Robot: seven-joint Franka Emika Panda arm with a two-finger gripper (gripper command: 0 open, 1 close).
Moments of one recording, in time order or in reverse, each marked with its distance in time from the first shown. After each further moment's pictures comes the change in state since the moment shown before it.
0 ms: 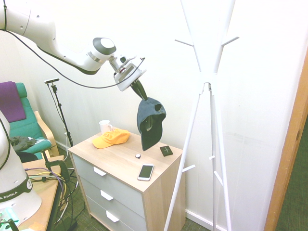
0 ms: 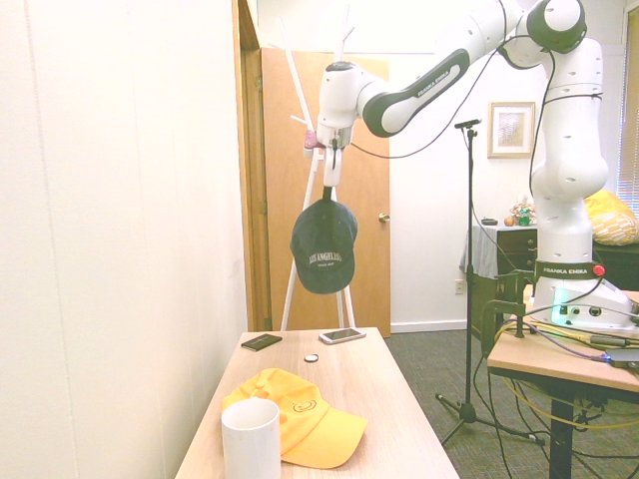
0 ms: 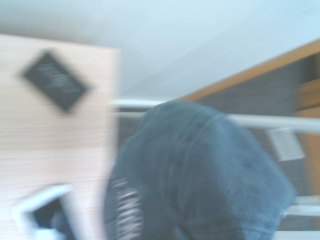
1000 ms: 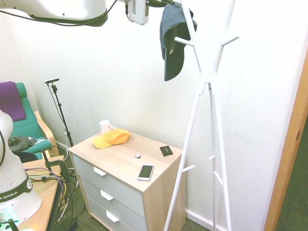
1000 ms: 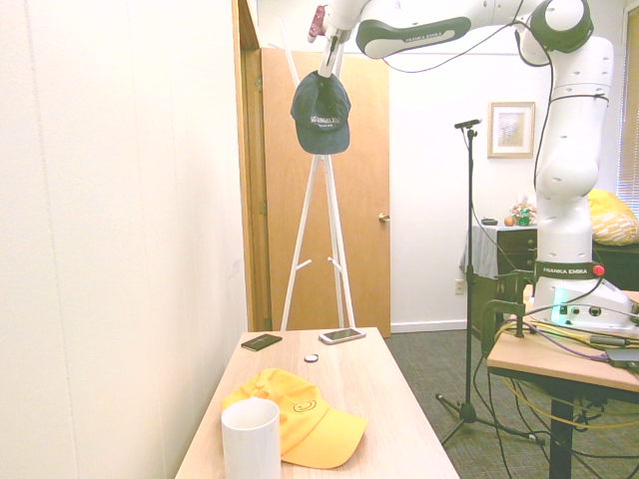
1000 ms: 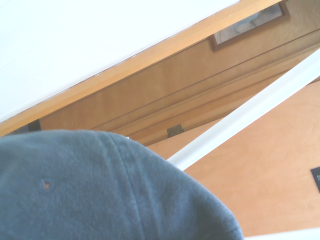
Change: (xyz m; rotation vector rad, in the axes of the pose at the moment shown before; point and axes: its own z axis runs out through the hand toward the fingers) arm 0.176 0.167 -0.146 -0.256 0.476 0.150
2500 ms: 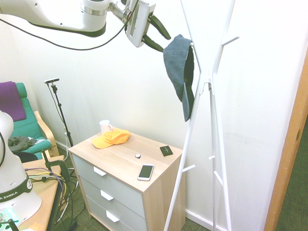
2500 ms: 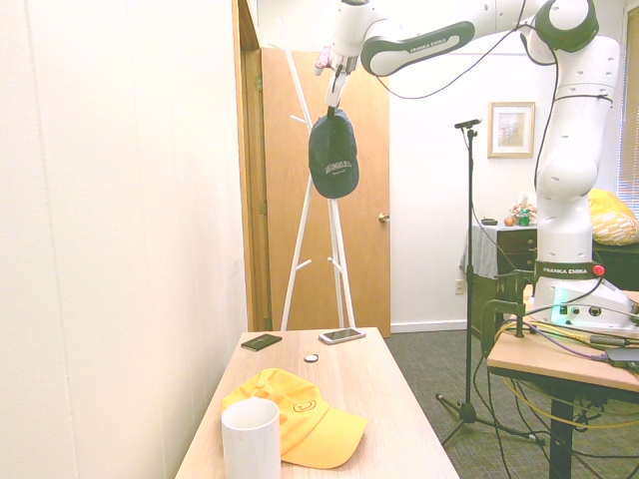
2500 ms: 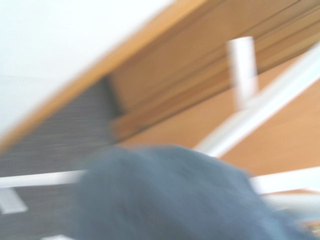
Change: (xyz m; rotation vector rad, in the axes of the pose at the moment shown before) arm -0.073 -0.016 0.023 0.162 -0.378 0.123
